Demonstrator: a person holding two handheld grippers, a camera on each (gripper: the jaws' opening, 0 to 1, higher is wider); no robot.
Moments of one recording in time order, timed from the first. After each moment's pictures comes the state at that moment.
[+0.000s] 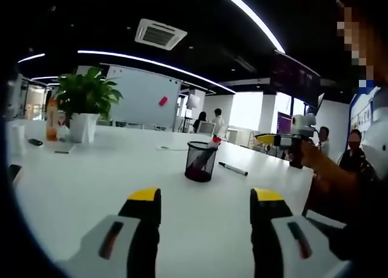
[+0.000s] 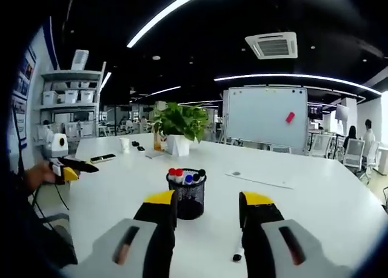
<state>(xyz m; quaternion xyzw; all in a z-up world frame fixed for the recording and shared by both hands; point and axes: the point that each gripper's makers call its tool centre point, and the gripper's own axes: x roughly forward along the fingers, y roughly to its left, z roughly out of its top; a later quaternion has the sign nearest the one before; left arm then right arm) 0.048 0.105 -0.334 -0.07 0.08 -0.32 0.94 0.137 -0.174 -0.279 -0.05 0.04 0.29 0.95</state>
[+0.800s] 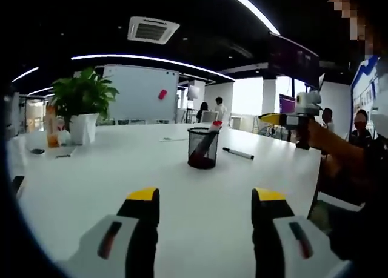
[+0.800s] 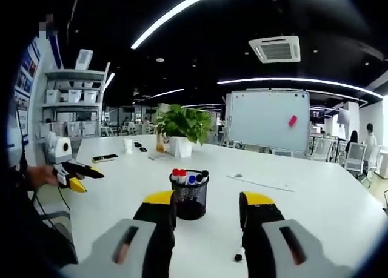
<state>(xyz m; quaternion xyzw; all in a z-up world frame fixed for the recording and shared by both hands) 0.051 0.099 -0.360 -0.01 0.10 -0.30 0.95 0.132 -0.171 -0.280 -0.05 0.03 0.30 0.95</state>
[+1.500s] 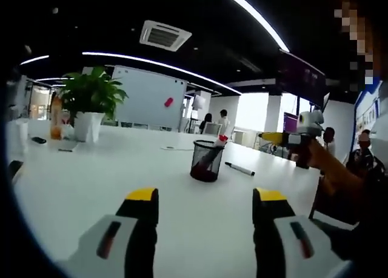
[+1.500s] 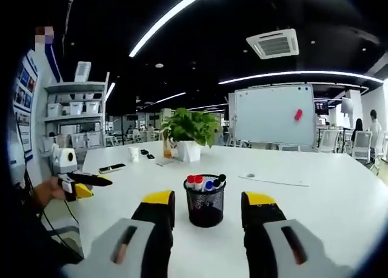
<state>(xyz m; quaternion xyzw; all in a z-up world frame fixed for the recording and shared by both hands) 0.056 0.106 -0.339 -0.07 0.07 -0.30 0.95 0.133 -0.138 -0.282 -0.02 0.04 0.31 0.95</state>
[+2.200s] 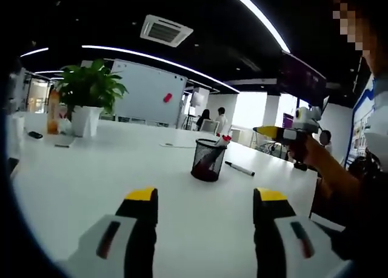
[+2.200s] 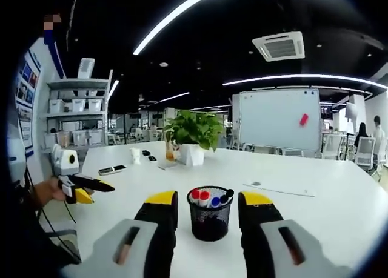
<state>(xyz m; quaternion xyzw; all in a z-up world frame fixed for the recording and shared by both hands) 0.070 0.113 -0.339 -0.09 0.09 -0.31 0.94 0.151 -0.113 -0.261 -0.03 0.03 0.33 0.94</state>
